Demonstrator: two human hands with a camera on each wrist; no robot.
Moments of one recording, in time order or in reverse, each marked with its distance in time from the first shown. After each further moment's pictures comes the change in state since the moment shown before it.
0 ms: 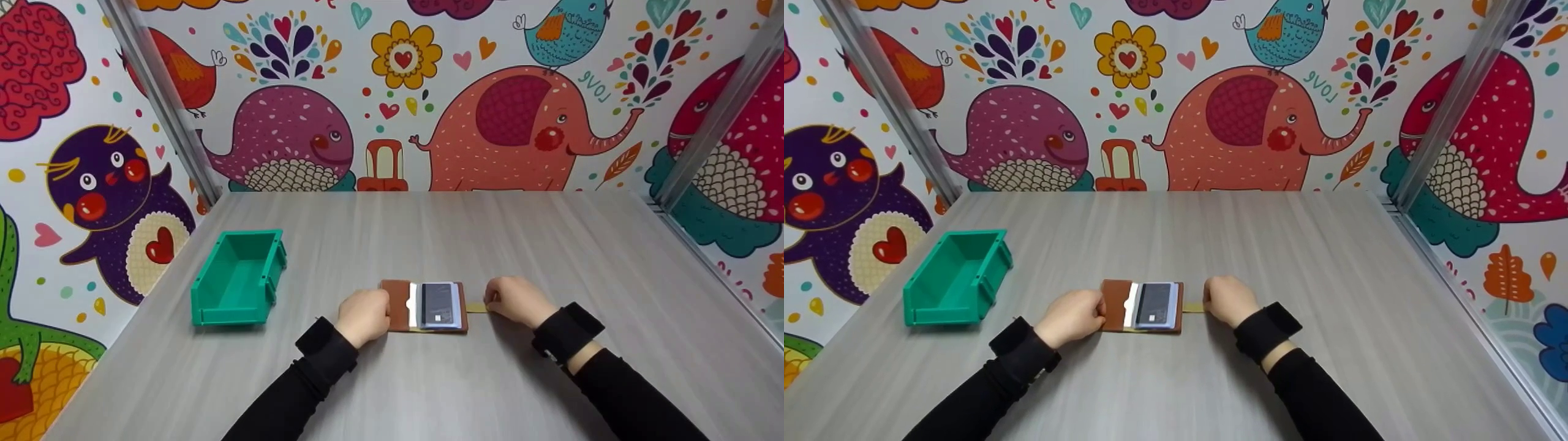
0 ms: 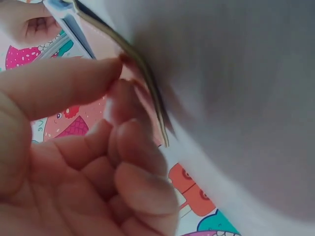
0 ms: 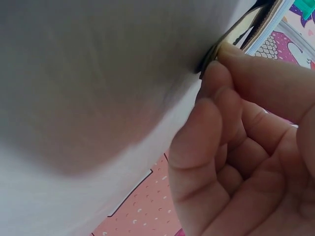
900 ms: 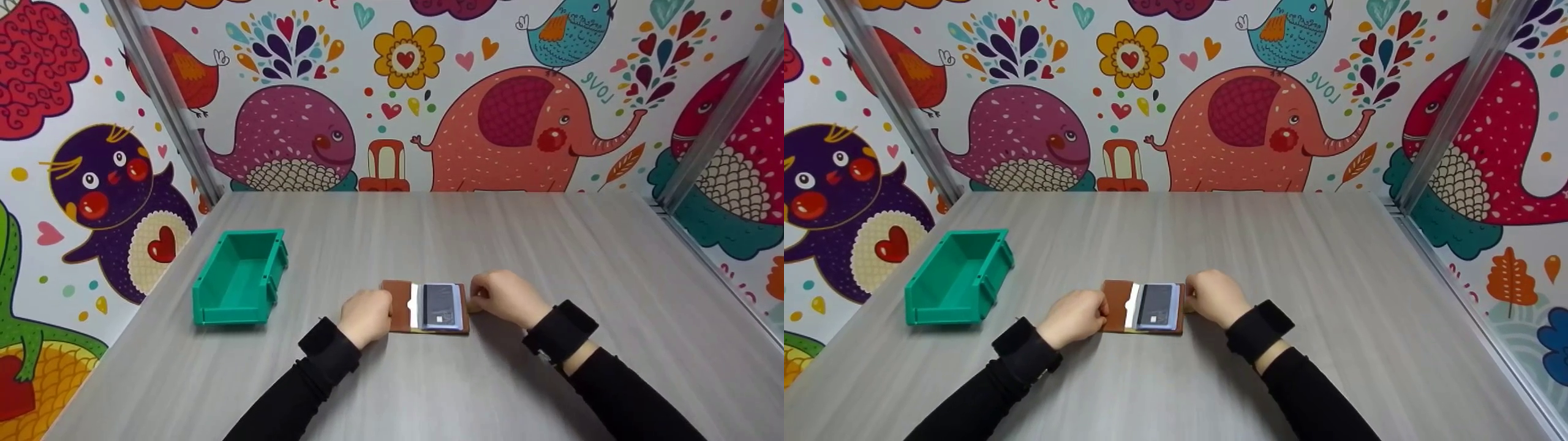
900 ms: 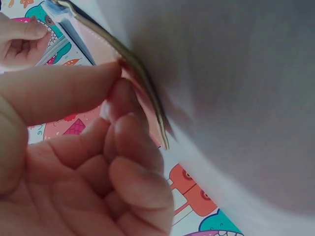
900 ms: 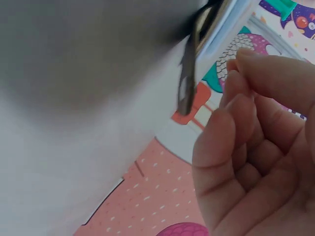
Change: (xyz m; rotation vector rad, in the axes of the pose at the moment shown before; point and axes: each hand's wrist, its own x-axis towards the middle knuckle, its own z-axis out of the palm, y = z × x) left_hand 0.001 0.004 0.000 0.011 -0.002 -0.011; right_hand 0.009 -0.025 -0.004 -0.020 0.092 -0.144
